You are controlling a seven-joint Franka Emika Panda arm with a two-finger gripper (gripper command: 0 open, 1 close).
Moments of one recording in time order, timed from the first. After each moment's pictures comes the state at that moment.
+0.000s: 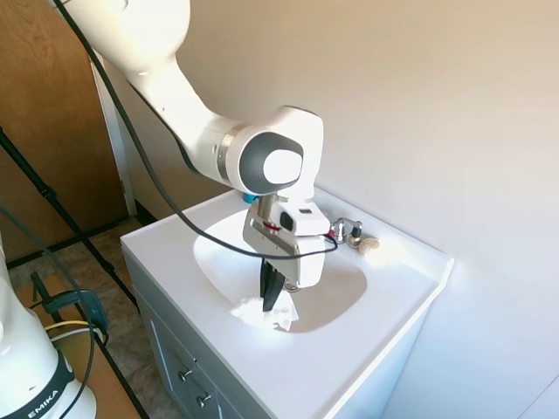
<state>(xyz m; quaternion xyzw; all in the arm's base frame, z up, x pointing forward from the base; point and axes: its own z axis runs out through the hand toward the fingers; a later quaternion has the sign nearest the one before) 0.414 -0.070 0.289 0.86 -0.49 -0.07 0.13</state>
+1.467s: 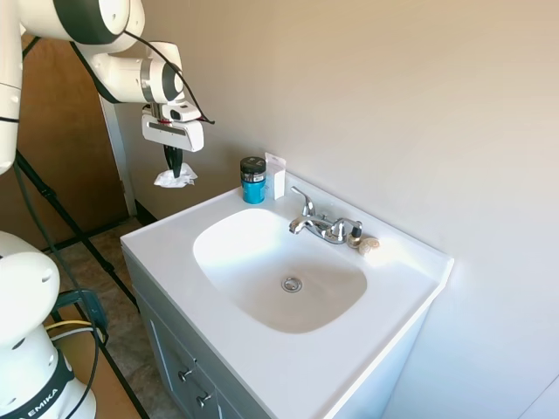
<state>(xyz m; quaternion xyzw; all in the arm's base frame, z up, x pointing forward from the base) 0.496 0.407 0.276 0.96 -0.28 -0.01 0.04</state>
